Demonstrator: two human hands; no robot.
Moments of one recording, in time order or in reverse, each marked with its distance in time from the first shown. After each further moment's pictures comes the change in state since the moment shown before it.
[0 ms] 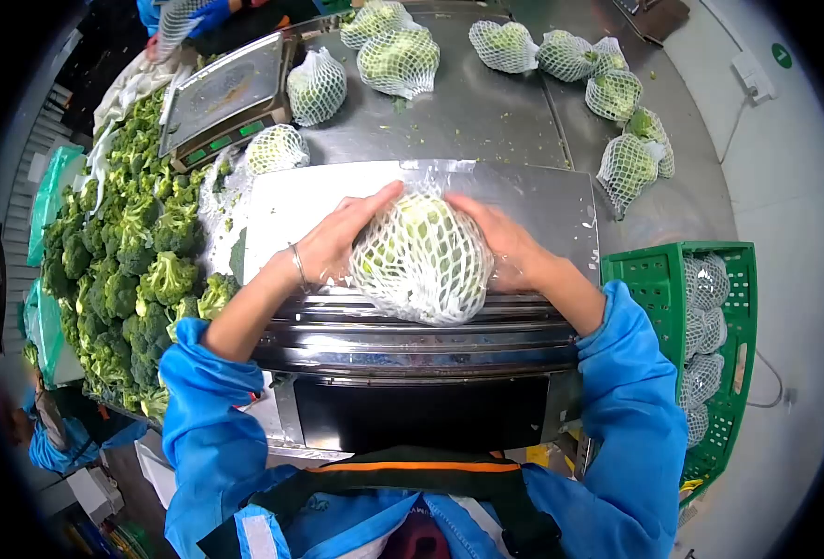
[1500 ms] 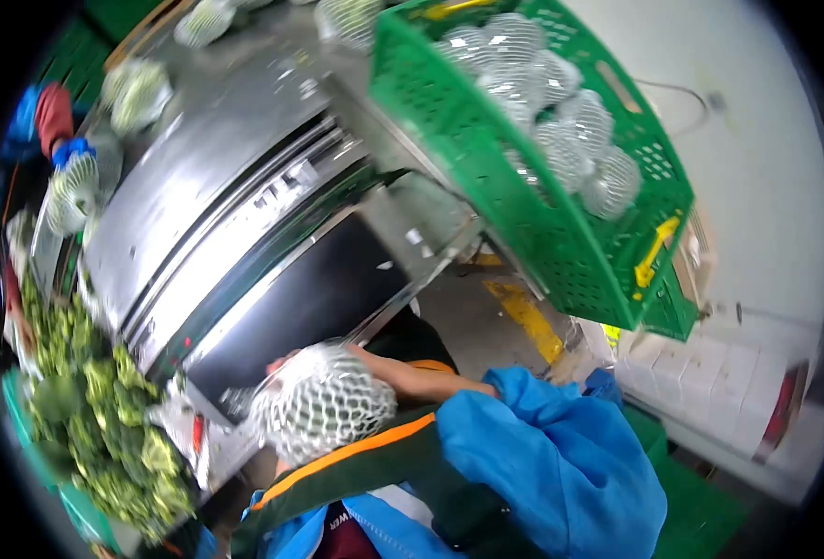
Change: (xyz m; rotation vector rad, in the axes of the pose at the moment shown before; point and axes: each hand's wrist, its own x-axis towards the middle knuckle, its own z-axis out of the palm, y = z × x) left_hand -0.125 0.206 0.258 -1.787 0.557 -0.624; right_hand -0.289 -0.183 0.154 1.511 0.247 0.852
